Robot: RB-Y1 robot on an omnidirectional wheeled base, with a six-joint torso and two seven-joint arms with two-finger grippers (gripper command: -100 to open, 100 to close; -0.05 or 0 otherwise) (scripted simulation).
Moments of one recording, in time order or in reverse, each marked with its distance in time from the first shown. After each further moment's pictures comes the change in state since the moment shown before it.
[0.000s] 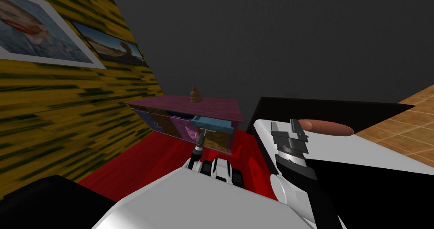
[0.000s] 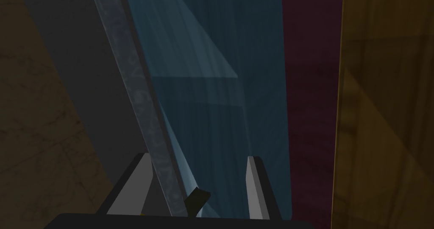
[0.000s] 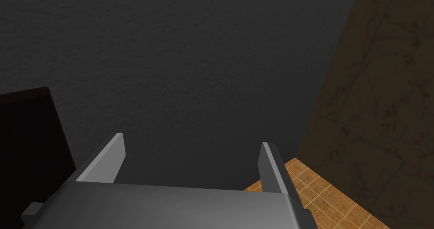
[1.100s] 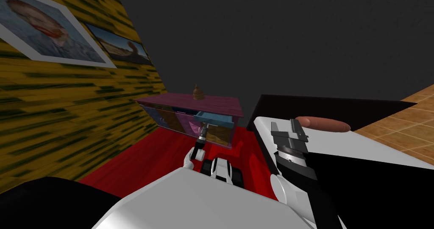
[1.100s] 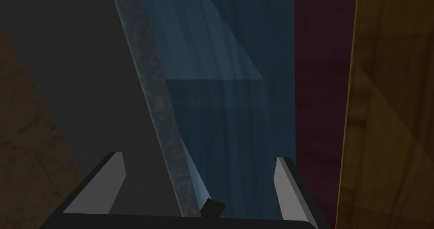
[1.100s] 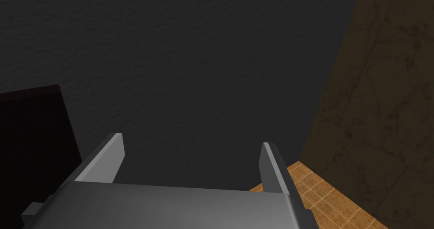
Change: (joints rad) left arm -0.106 0.001 0.017 -0.122 0.002 0.281 0.020; right arm 0.000 0.000 0.000 0.000 0.000 0.000 0.000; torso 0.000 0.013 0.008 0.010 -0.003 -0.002
